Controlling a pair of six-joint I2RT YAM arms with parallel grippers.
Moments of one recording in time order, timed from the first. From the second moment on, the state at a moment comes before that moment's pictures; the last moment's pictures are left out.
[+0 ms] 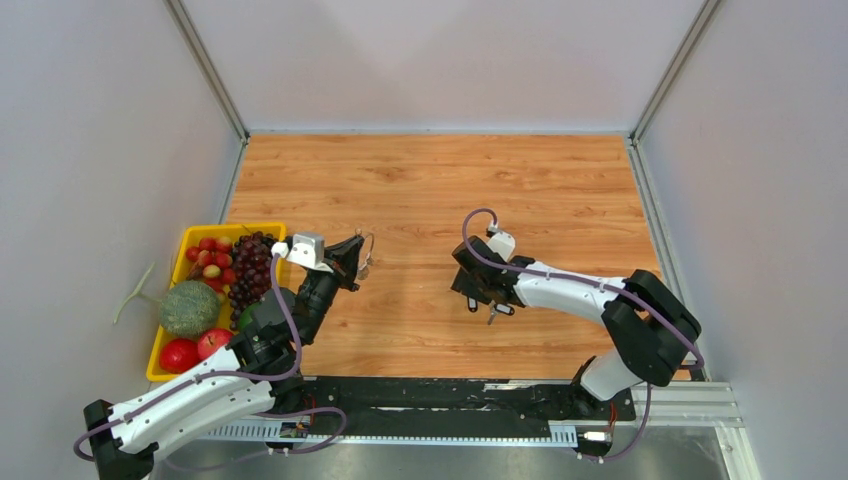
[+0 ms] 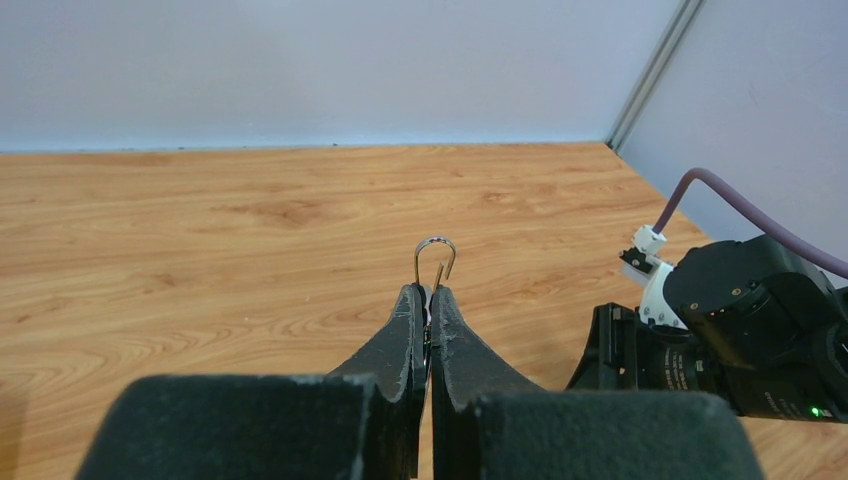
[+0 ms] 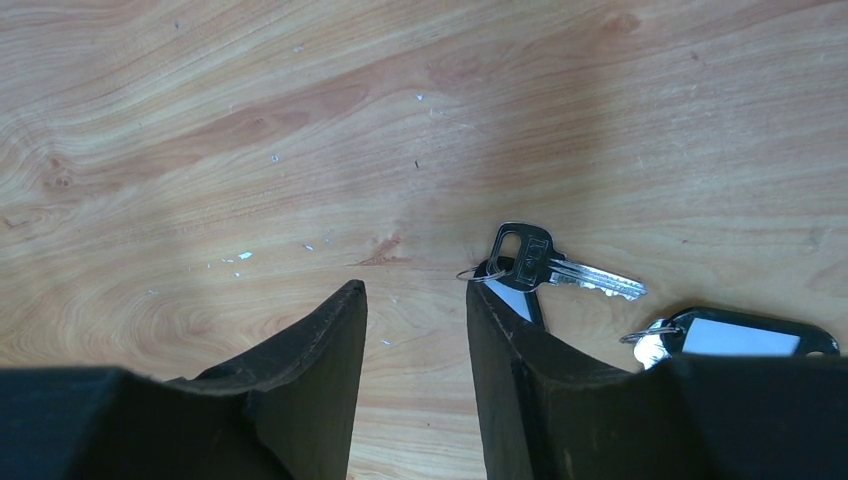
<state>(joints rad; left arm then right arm) -0.96 0.50 0.42 0.25 -0.58 -0.13 0.83 1.52 0.82 -0.31 0.28 1.13</state>
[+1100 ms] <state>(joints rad) -0.96 0.50 0.42 0.25 -0.58 -0.13 0.82 1.42 0.78 -0.34 0.18 0.98</state>
